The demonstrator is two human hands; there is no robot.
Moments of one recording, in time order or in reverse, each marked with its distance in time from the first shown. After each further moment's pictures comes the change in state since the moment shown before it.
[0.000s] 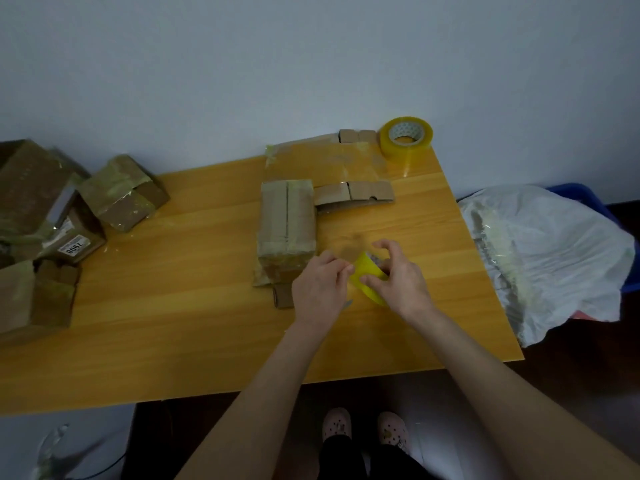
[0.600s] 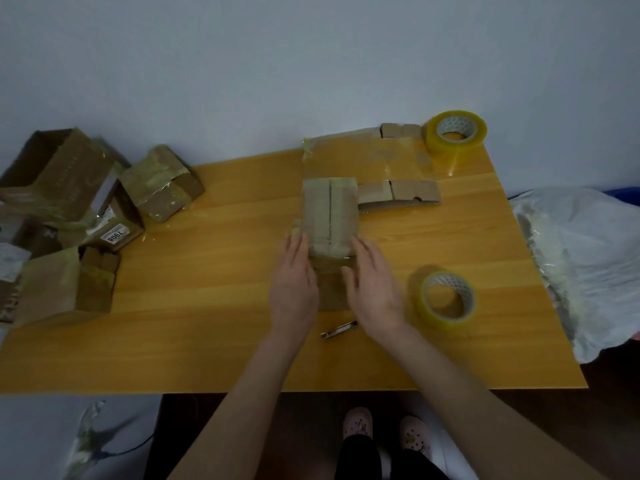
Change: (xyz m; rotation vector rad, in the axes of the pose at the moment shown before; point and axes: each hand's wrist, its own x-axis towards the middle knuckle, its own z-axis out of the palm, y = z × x) left_hand 0.004 -0.081 -0.045 0.012 0.046 -0.179; right_hand 0.001 -0.069 0.083 -0.136 0.095 -0.267
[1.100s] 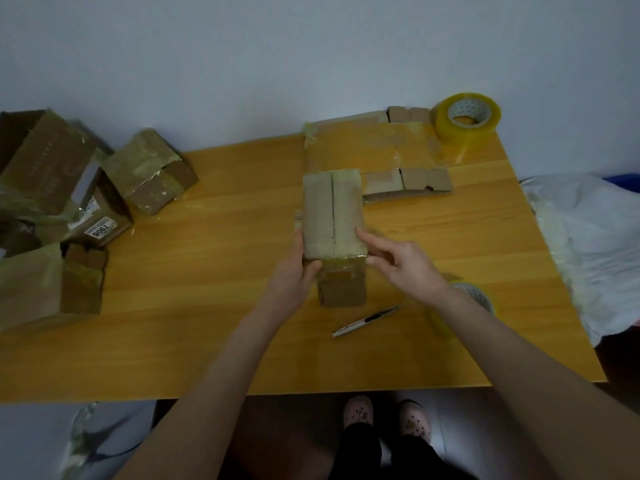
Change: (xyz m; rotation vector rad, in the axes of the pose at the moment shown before) left_hand 0.030 -0.055 -0.003 -0.197 -0.473 -0.103; right_hand 0.043 0.042 -0.011 0.173 -0.311 -0.009
